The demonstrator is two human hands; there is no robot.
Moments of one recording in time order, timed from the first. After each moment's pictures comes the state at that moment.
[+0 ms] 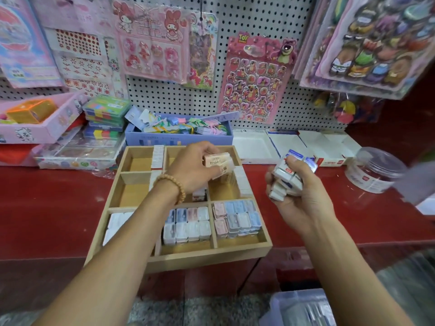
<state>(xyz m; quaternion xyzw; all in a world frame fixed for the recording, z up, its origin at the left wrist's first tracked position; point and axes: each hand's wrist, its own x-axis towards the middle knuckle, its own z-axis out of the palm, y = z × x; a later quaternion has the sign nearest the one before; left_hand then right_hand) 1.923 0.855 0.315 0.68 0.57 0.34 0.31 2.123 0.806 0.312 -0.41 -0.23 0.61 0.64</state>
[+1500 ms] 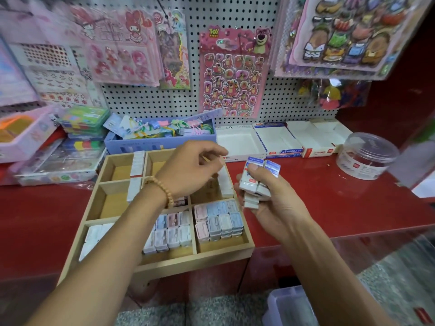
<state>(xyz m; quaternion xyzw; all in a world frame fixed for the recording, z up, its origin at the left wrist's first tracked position) 1.963 0.845 0.338 0.74 0.50 0.32 0.31 2.134 0.806 0.291 -0.40 -0.28 0.65 0.58</state>
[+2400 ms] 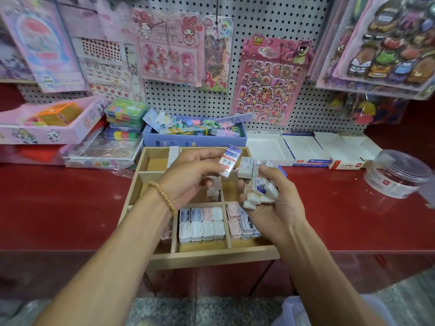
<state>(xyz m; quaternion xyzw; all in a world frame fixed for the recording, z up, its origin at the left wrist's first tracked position) 1.901 0.829 0.324 0.46 0.44 0.46 0.62 2.066 0.795 0.311 -0.36 -0.19 0.73 0.54</state>
